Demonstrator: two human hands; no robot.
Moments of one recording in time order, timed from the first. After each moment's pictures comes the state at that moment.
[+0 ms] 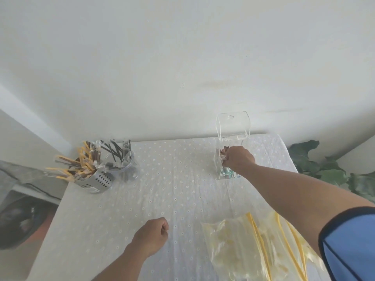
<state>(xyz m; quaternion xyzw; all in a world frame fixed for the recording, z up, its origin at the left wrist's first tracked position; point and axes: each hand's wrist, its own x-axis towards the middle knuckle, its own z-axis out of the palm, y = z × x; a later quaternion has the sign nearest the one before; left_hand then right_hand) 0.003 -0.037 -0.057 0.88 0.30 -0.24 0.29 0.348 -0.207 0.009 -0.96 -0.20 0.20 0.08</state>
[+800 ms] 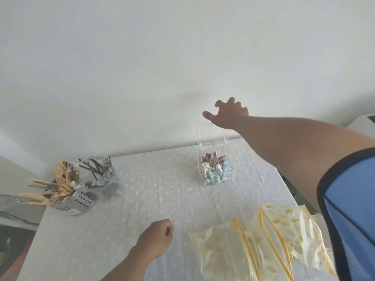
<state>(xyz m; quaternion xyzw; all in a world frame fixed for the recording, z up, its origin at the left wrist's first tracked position) 0.060 -0.067 -0.042 0.90 0.24 -0.22 0.30 0.431 -0.193 0.147 -0.98 -0.18 0.08 0.08</state>
